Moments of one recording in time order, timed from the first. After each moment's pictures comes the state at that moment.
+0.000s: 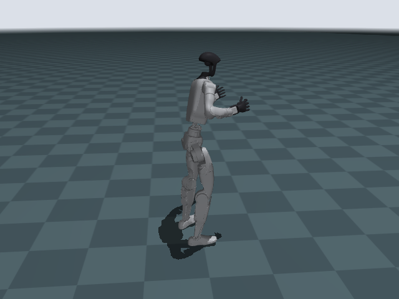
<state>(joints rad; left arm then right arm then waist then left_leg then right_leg) -0.58 1.07 0.17 0.86 -1.15 -0.33 0.29 -0.02 -0.65 0.28 -0.45 0.36 -0.21 -0.09 -0.05 -0.22 0.10 -0.14 0.06 0.44 0.12 -0.31 -0.05 -0.25 -0.17 -0.23 0.26 -0.34 0.18</state>
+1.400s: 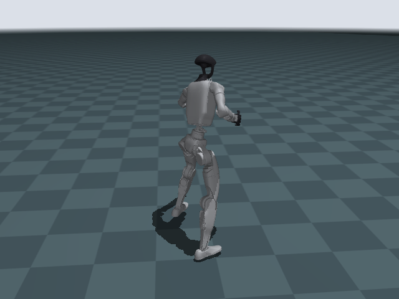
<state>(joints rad) -0.59 1.11 -0.14 0.55 -1.01 -0.22 0.16 0.21 -0.58 0.37 -0.36 0.49 -0.11 -0.03 0.07 -0.34 0.07 -0.55 0.37 0.37 0.65 -0.26 -0.09 -0.19 -0.37 0.00 0.26 -0.37 0.15</state>
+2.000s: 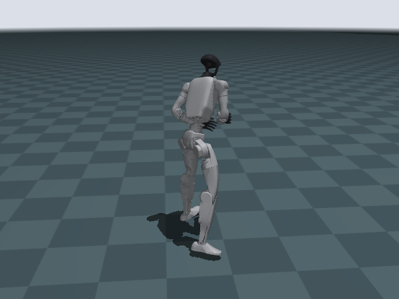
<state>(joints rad) 0.03 0.45 -0.40 -0.04 0.20 -0.21 0.59 -0.39 -0.07 0.71 0.22 0.02 -0.33 -0.70 0.31 -0.25 0.25 -0.39 0.25 0.26 0.06 -0.20 -0.09 -0.21 -0.46 -0.69 0.29 -0.02 0.08</state>
